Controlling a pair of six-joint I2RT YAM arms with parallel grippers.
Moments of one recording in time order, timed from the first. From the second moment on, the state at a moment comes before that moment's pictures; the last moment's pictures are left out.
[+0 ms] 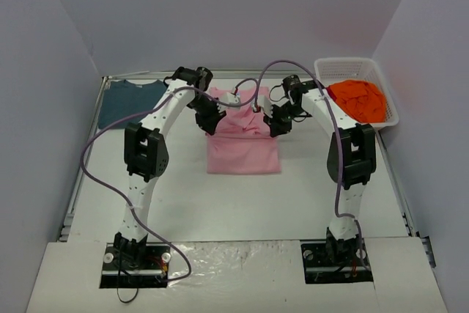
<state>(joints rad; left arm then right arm) -0.40 2.26 2.24 -1.39 0.54 0.91 0.27 2.00 1.68 -1.02 -0.55 -1.11</state>
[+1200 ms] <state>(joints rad) -0.70 1.50 1.09 -0.72 0.16 0.83 0.22 1.59 1.38 -1.00 -0.59 -0.97</state>
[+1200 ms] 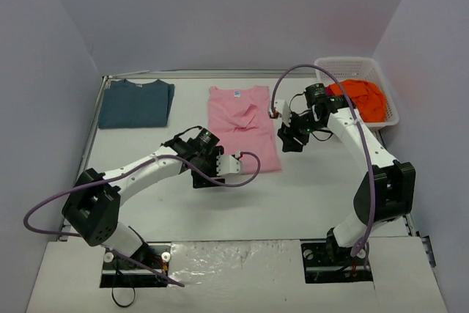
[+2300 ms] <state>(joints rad) -0.71 1.68 0.99 -0.38 0.06 0.77 0.17 1.55 1.23 -0.93 -0.59 -0.87</state>
